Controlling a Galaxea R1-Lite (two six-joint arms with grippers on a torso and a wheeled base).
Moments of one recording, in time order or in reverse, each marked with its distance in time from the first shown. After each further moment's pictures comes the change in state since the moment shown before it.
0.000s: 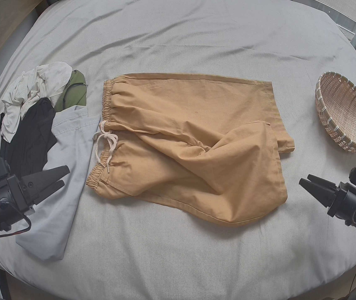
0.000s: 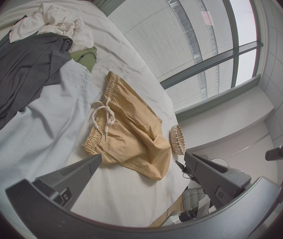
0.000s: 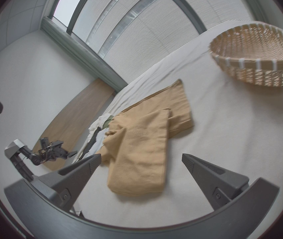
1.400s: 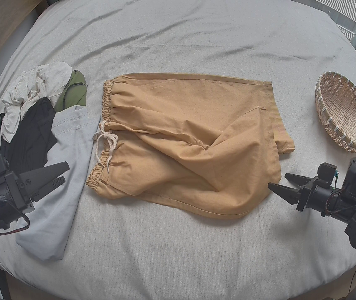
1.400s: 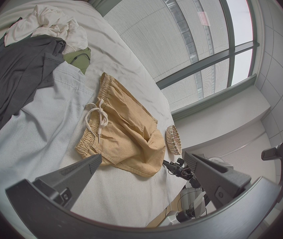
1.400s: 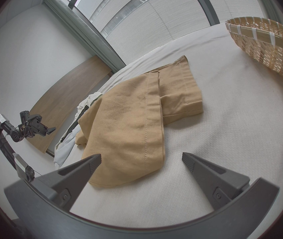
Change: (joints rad) left arm -0.024 -0.026 -0.022 -0.001 -0.011 -0.022; right arm 0.130 0.237 -0.227 0.158 -0.073 -0.220
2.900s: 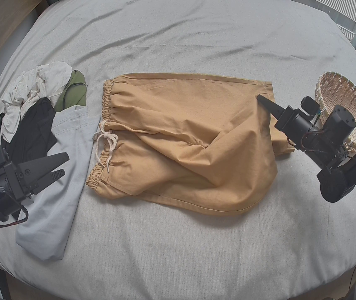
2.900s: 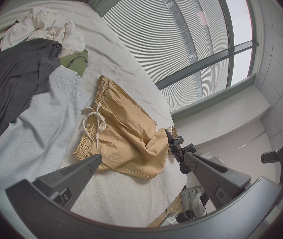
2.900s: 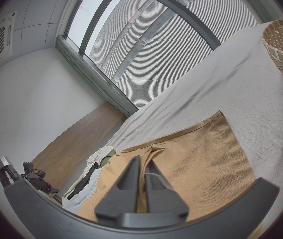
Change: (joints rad) left arm 0.000 0.009 -0.060 0.046 -0.003 0.004; right arm 0.066 0.193 -0.616 -0.083 -0.095 0.333
